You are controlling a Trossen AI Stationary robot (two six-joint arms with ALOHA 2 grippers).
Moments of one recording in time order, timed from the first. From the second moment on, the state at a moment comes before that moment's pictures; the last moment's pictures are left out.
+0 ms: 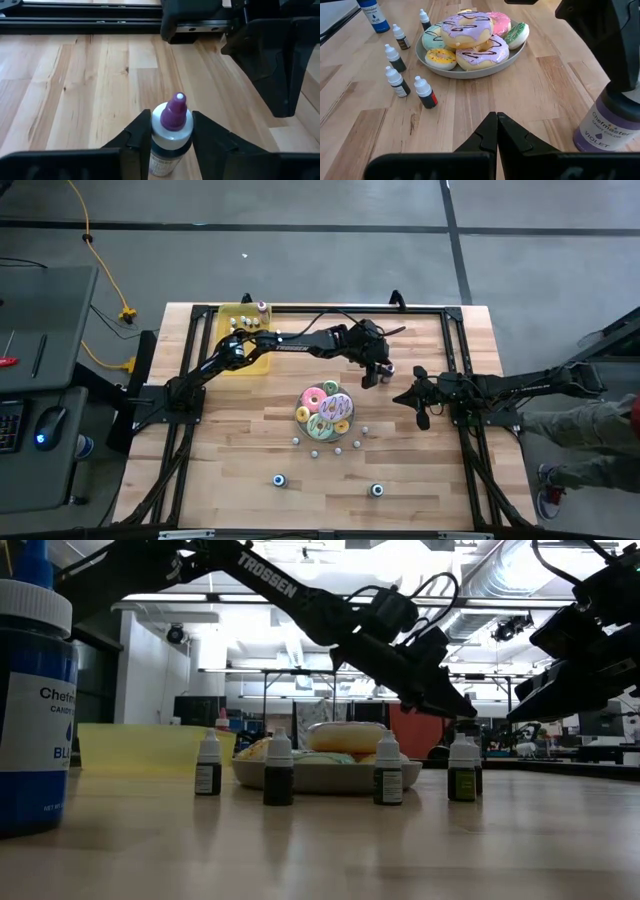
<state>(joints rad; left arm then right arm) 0.24 2.41 1.99 -0.12 0.36 0.15 0.00 0.49 0.01 0.05 0.02 0.13</state>
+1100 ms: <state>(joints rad) 0.23 2.34 2.35 -0.57 0.28 0.27 0.00 0.49 0.01 0.04 0.02 0.13</state>
